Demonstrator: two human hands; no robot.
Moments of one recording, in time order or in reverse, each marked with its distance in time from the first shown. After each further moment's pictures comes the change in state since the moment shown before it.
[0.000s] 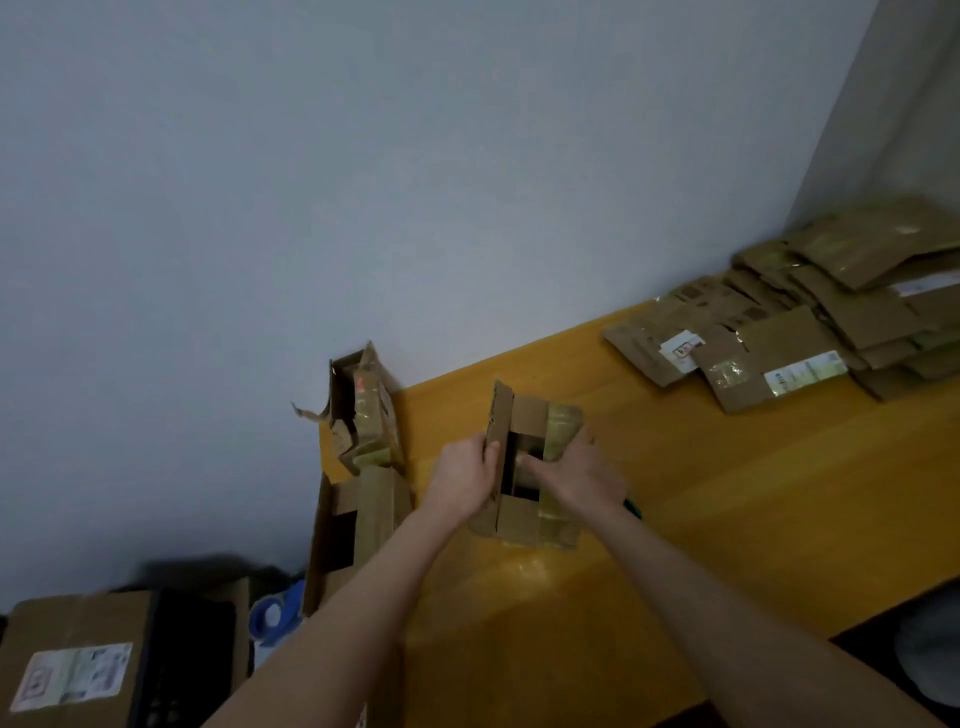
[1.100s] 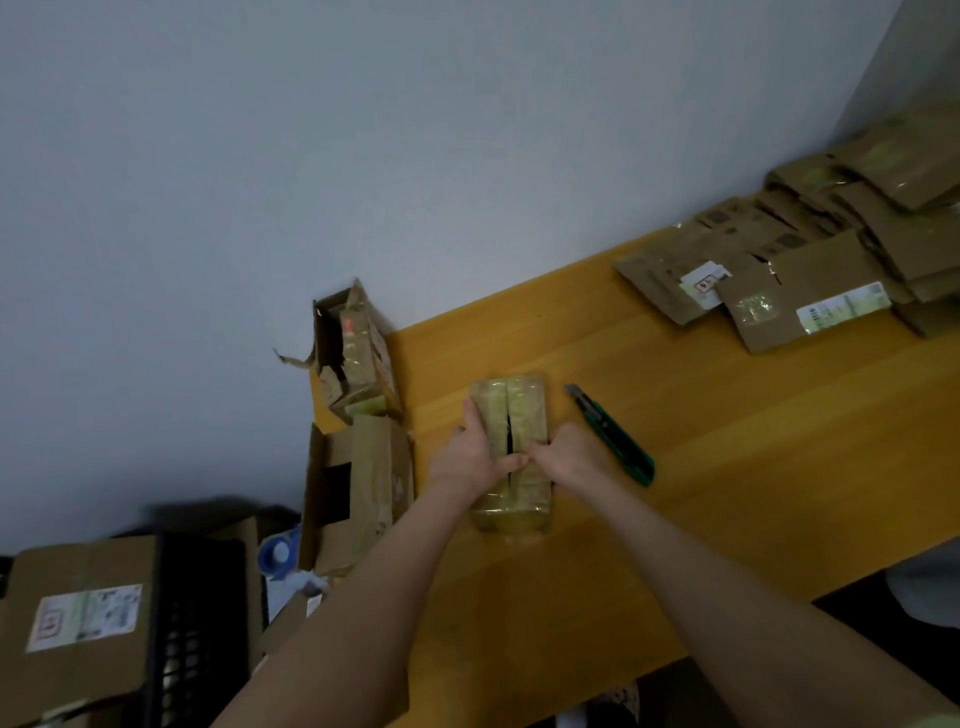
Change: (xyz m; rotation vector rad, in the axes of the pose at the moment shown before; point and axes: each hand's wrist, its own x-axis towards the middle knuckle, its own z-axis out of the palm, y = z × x) left_hand 0.020 -0.042 0.055 0.220 -0.260 -0.295; right_hand 0.008 0.010 0.038 0.026 -0.239 0.026
